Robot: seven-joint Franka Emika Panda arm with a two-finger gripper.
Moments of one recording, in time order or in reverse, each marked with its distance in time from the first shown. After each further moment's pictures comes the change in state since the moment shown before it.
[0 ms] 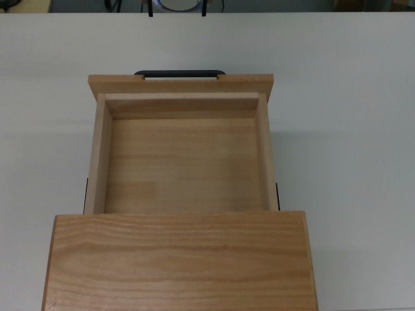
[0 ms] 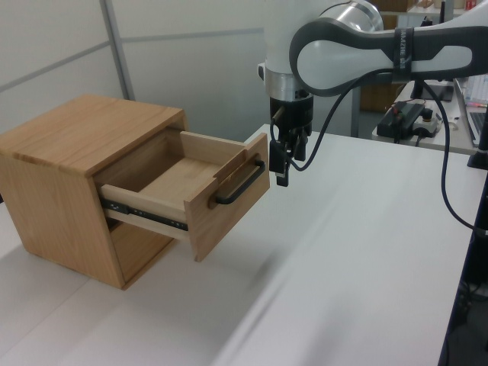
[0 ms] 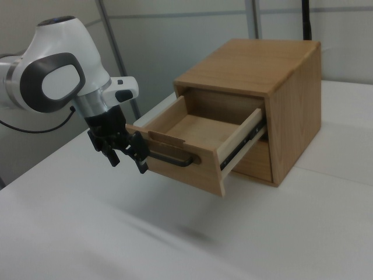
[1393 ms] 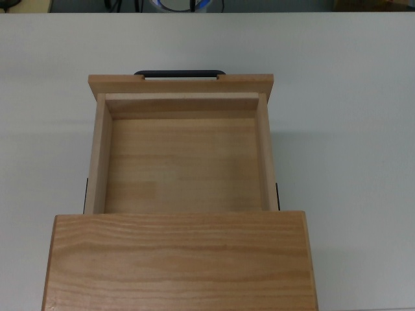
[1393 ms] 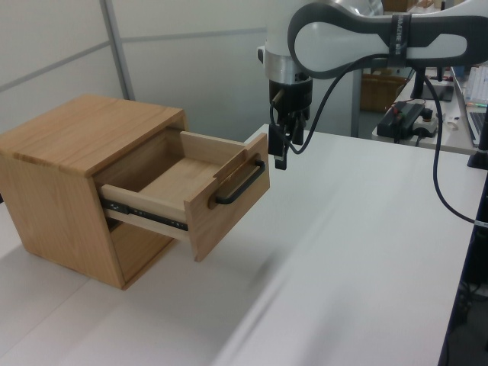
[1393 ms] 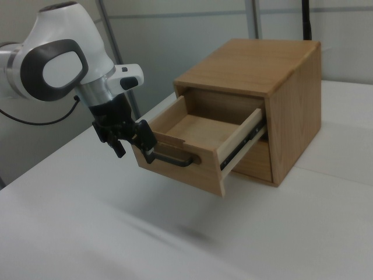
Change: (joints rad) arm -0.005 0.029 -0.022 0.087 -0.015 -0.032 -0.036
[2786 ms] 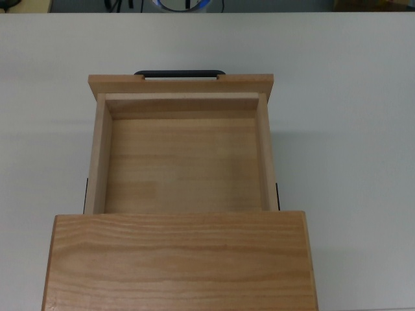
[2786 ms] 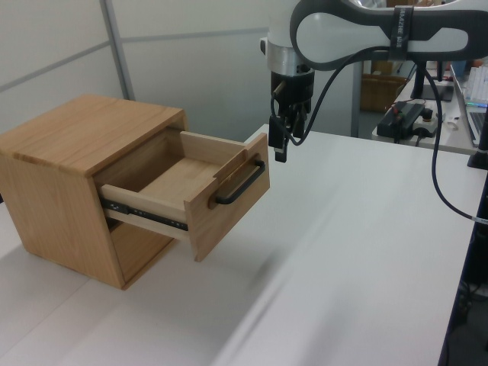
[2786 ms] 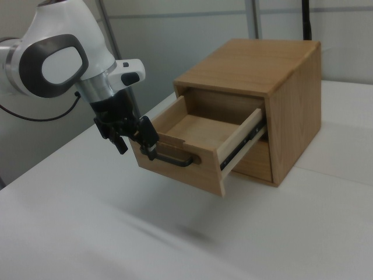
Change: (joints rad) arm -0.001 0.002 -0.011 0.021 0.000 -0.004 -0.001
